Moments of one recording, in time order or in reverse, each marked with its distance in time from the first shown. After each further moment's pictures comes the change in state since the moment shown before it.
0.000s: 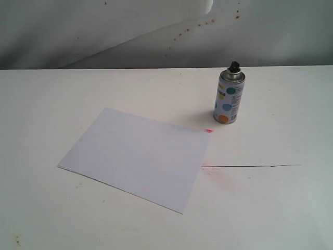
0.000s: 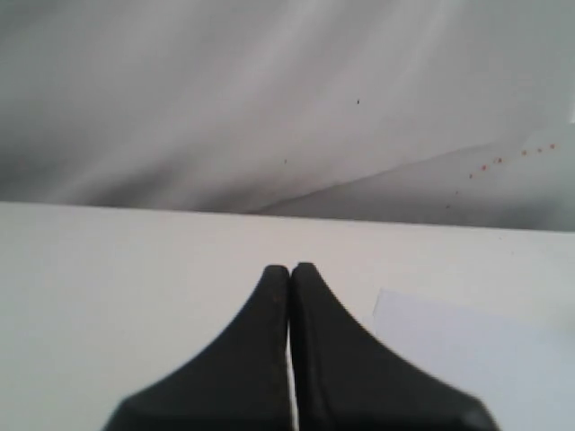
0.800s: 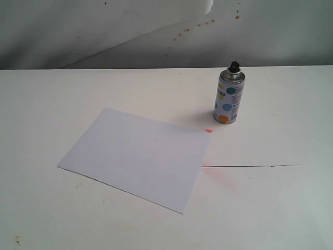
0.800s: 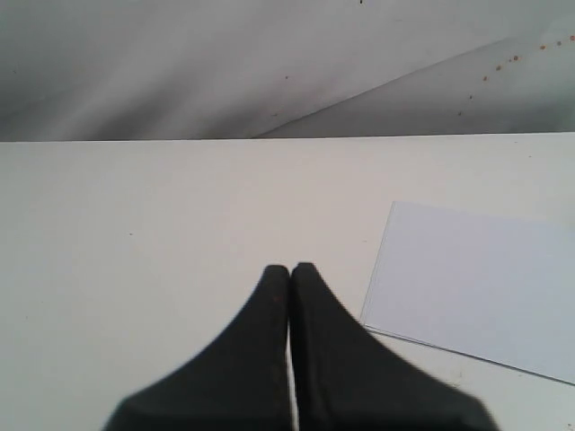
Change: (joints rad) left arm -0.025 -0.011 0.058 0.110 0.094 -0.032; right arm 0.000 0.000 0.000 0.000 0.000 0.000
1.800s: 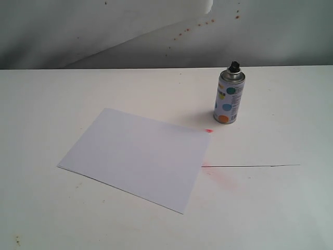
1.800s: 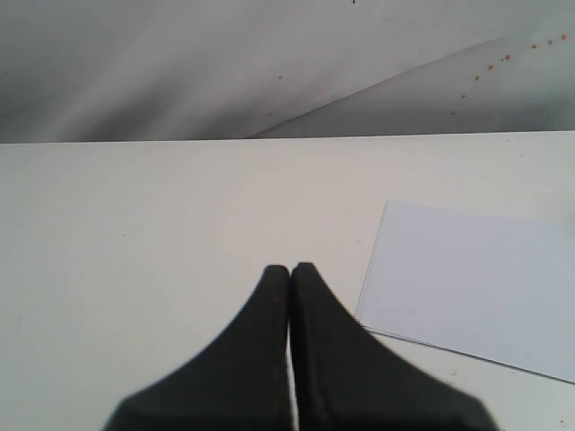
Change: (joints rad) left arm -0.015 0.000 0.000 0.000 0.000 0.000; right arm 0.000 0.000 0.000 0.000 0.000 0.000
